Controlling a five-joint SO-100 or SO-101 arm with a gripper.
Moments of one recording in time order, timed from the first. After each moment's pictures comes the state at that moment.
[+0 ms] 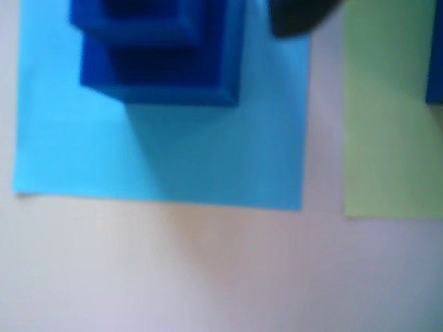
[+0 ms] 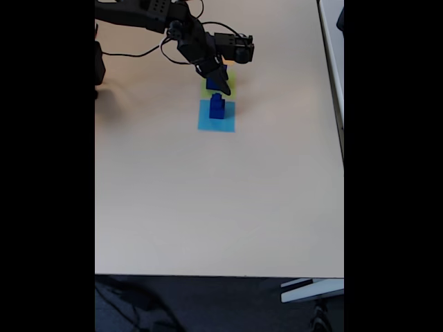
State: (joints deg) arm 9.5 87.5 95.4 45.3 74.8
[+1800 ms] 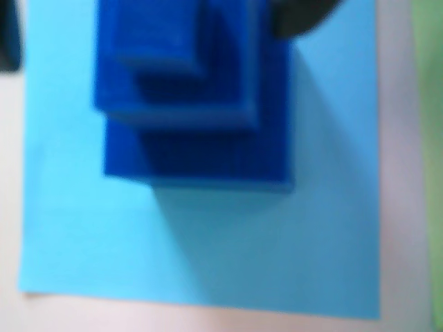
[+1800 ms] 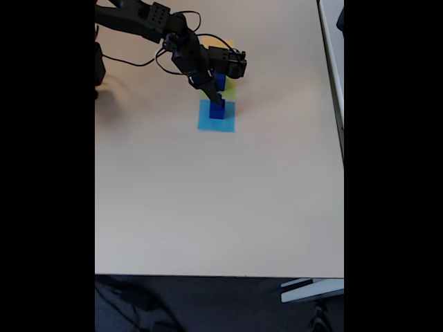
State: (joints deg) arm 12.7 87.6 101.2 43.2 73.0
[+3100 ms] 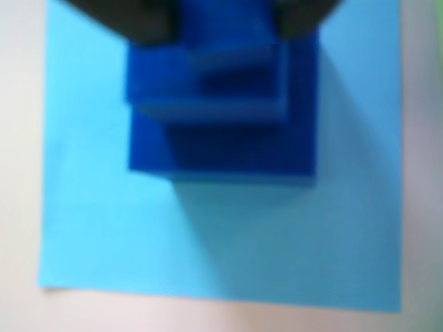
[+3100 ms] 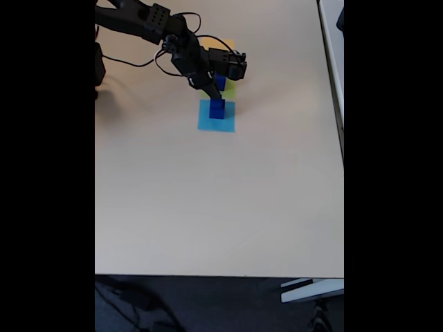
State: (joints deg) arm 13.3 87.5 101.0 42.9 72.6
